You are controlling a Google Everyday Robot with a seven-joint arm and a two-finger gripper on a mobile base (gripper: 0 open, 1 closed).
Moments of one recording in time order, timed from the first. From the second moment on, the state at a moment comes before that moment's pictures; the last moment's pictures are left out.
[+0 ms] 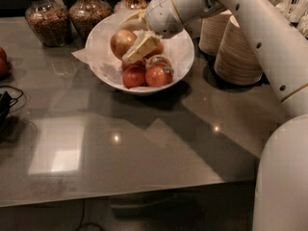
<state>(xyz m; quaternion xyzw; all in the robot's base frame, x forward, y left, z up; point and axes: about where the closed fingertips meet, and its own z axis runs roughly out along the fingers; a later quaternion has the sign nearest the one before) 0.636 0.057 0.957 -0.74 0.47 0.26 0.42</state>
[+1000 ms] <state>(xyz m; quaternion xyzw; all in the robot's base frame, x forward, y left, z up) 0.530 -0.005 1.006 -0.71 0.45 0.31 0.45</state>
